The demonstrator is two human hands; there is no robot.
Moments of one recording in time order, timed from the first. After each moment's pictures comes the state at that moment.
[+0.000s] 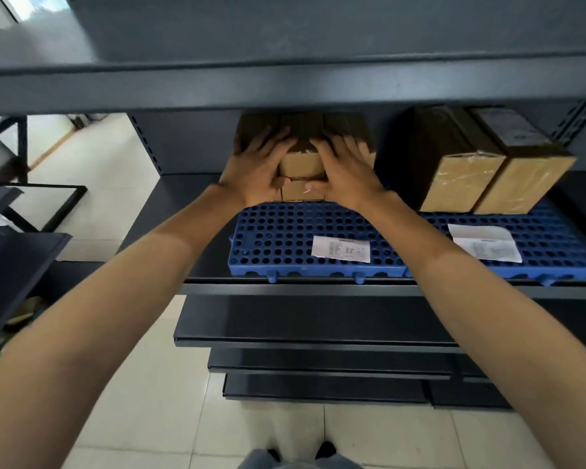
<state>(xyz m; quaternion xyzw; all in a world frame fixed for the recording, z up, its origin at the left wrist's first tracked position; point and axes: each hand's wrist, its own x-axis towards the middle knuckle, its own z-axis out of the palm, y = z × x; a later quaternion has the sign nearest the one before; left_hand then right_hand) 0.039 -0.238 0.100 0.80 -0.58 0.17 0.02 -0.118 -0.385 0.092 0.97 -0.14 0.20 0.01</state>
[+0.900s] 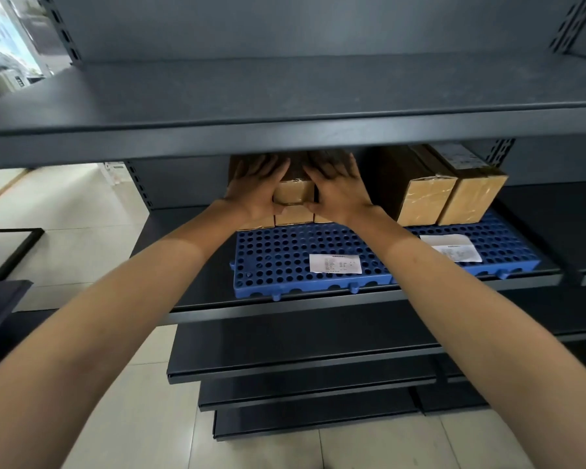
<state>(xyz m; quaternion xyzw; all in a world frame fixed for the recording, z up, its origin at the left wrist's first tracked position) 0.033 -0.242 0.127 0.80 -0.59 0.10 0.02 -0.126 -0.375 0.113 0.96 -0.22 0.16 0.11</state>
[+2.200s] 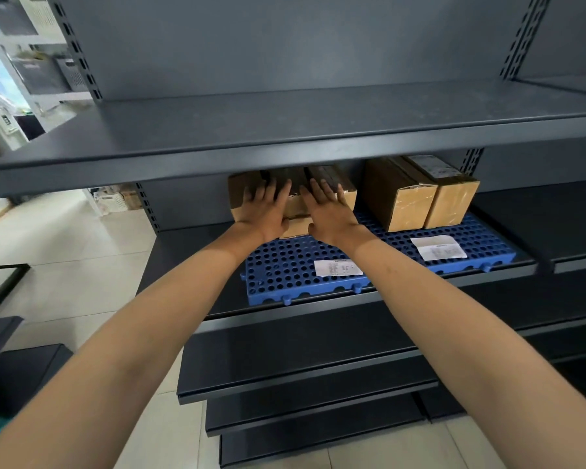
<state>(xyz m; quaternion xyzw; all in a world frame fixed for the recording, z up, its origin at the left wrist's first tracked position) 0.011 -0.225 0.124 0.81 -0.58 0.11 0.01 -0.131 -0.322 0.116 0.95 -0.29 0.11 0.05</state>
